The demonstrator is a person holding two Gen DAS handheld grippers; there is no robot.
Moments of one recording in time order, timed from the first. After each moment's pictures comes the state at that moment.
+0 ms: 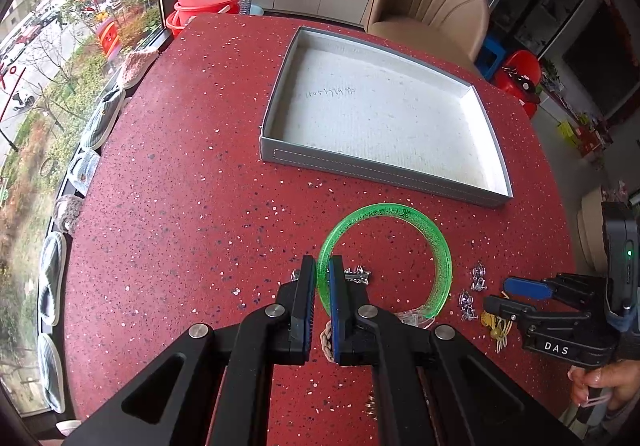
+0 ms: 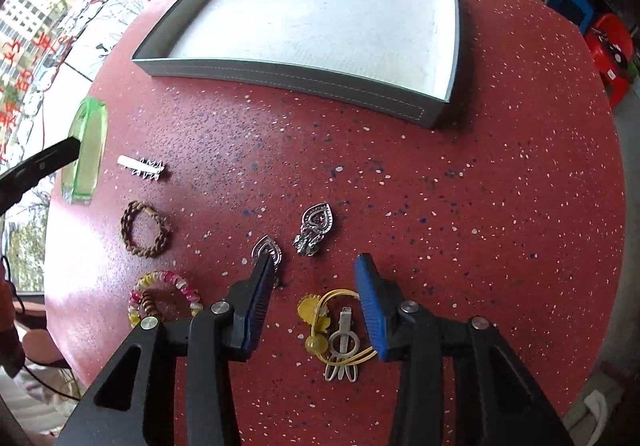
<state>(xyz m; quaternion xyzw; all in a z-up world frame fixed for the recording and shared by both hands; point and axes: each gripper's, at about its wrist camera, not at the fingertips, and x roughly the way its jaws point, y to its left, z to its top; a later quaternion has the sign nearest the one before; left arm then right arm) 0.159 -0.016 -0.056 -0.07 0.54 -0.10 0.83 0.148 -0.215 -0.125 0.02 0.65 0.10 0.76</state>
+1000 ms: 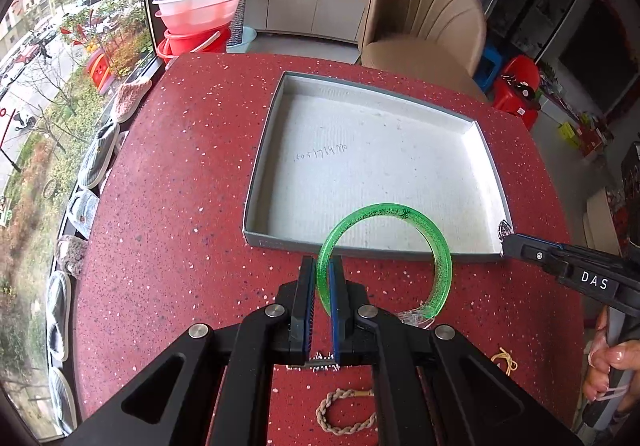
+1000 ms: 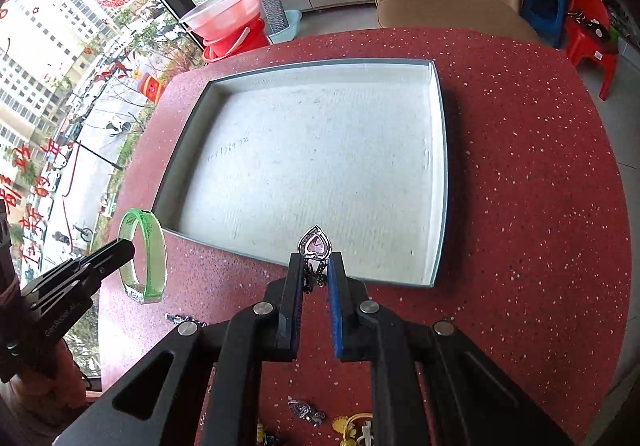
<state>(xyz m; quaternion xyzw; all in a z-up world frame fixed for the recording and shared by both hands) 0.228 -0.034 -0.041 -0.04 0.52 -0.10 0.85 0.247 -0.237 -0.074 0.12 0.56 0.09 0.81</state>
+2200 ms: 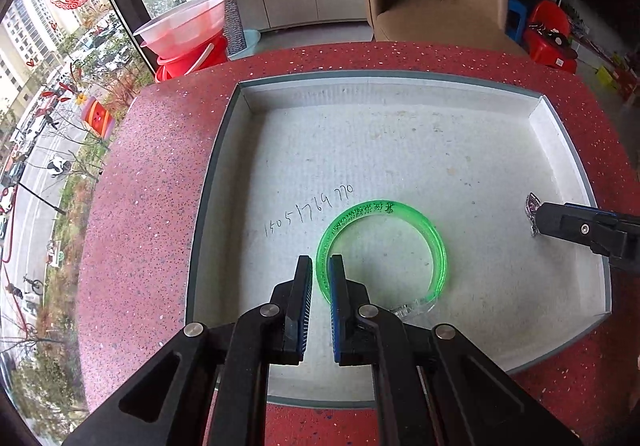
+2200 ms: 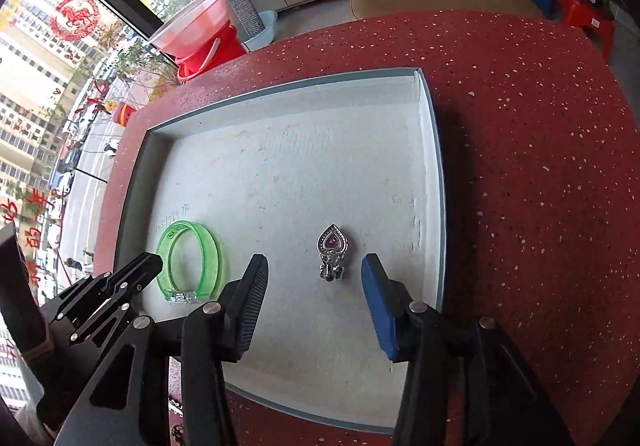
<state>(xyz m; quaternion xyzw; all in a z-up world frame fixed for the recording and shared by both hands) 0.313 -0.104 -0.096 0.08 0.53 -0.05 0.84 0.320 -0.275 -0.115 0.17 0.57 0.08 0.80</state>
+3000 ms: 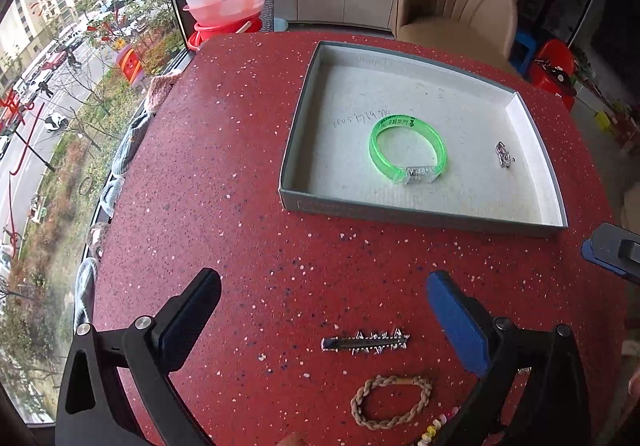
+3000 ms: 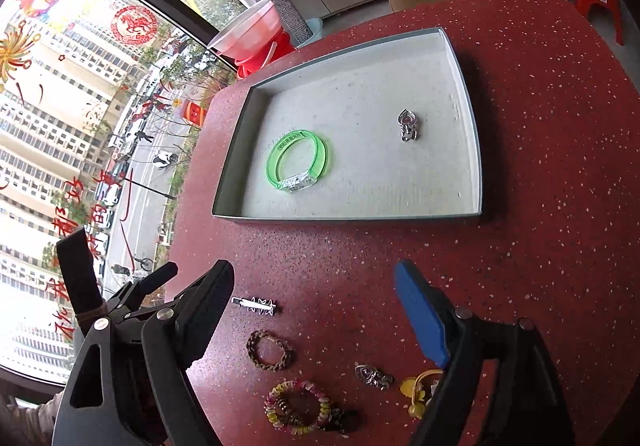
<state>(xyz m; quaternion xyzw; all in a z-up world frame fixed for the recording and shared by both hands) 0.203 -0.028 -0.071 0.00 0.54 -0.04 0.84 0.185 -0.246 -0.067 0.23 0.54 0.15 0.80</state>
